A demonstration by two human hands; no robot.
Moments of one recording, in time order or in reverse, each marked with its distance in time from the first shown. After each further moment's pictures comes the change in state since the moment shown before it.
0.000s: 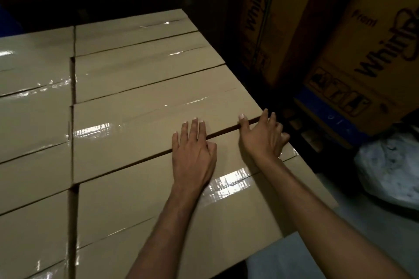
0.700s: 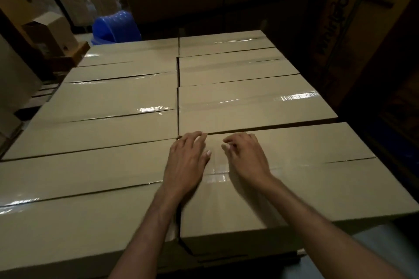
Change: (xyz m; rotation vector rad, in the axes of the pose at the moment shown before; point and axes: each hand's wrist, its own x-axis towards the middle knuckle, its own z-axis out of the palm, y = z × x) left_hand -0.164 -0.177 -0.078 0.031 0.155 -0.075; right_hand -0.211 -0.098 0.044 0.328 -0.180 -0.788
